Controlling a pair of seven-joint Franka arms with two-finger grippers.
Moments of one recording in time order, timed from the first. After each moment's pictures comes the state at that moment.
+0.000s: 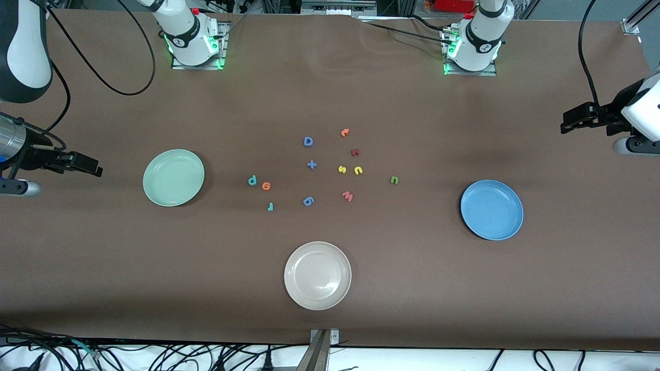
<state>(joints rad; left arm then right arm) -0.04 0.12 0.05 -1.45 0.01 1.40 0.05 0.09 0.20 -0.19 -1.63 0.08 1.80 -0.03</state>
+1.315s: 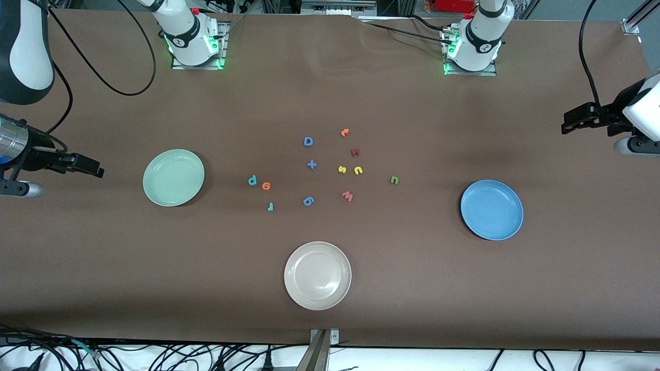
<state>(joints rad) -0.04 0.12 0.05 -1.45 0.01 1.40 0.05 0.10 0.21 -0.19 -1.63 0.08 1.80 0.03</state>
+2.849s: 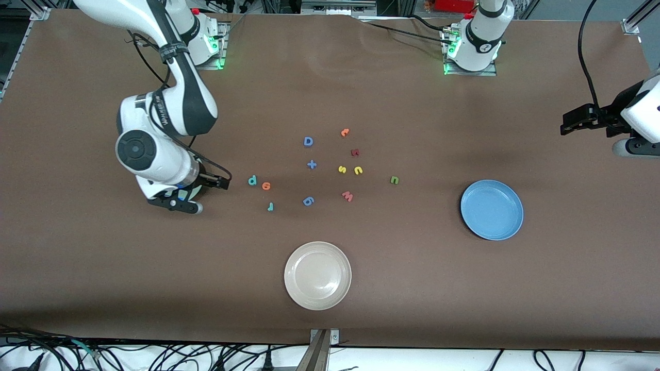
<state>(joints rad) -0.04 0.13 0.05 -1.44 0.01 1.40 0.05 0.45 0.40 -0.14 -1.80 0.09 2.06 0.49</state>
